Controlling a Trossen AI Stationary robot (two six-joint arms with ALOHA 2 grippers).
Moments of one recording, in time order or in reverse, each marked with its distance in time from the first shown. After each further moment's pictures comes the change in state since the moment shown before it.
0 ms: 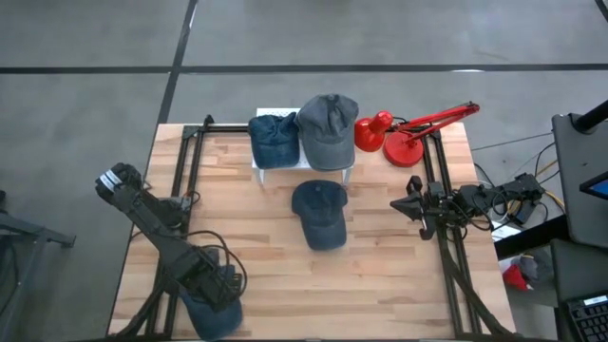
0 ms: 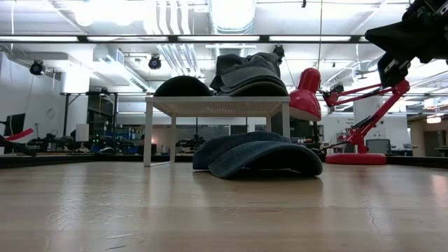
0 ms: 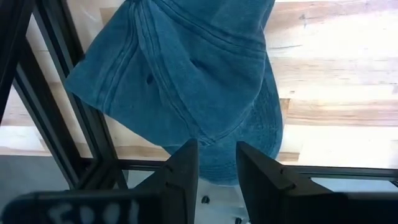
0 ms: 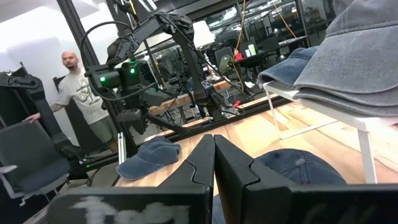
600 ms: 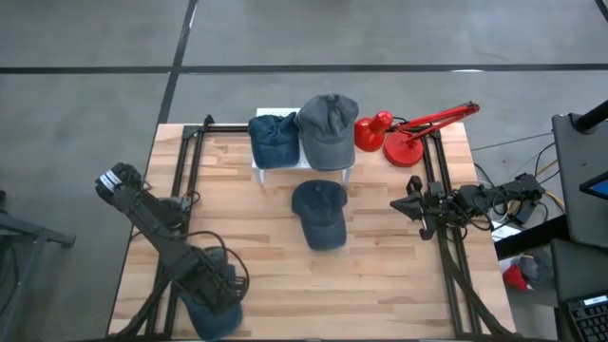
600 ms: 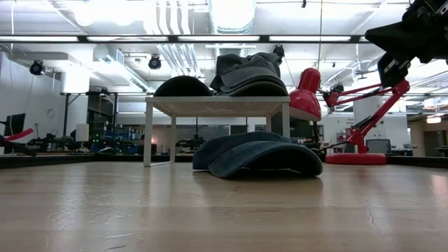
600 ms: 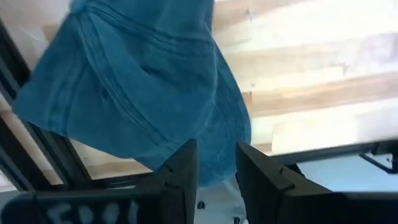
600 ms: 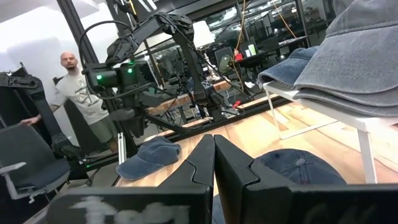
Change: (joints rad) left arm -0.011 0.000 0.000 0.082 -0.102 0.097; right arm 0.000 0.000 0.000 0.001 0.000 0.000
